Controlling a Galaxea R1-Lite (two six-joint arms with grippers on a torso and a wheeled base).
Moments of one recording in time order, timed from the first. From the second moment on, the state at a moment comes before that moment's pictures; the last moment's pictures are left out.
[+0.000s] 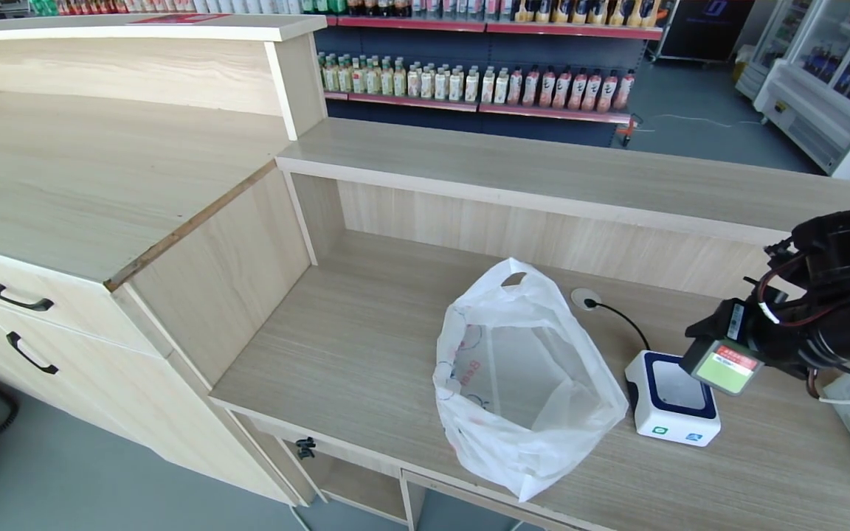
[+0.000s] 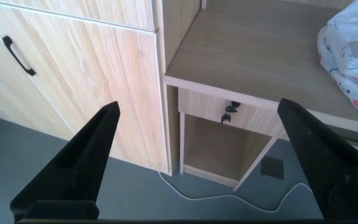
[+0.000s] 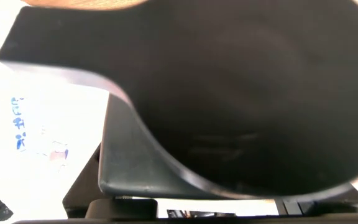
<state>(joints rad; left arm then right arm) 0.00 0.00 0.00 0.00 0.00 0.00 -0.03 1.69 -0.96 0.04 0.02 0.41</state>
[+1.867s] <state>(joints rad) 0.00 0.00 0.00 0.00 0.00 0.00 0.02 1.90 -0.96 -0.14 -0.06 0.37</state>
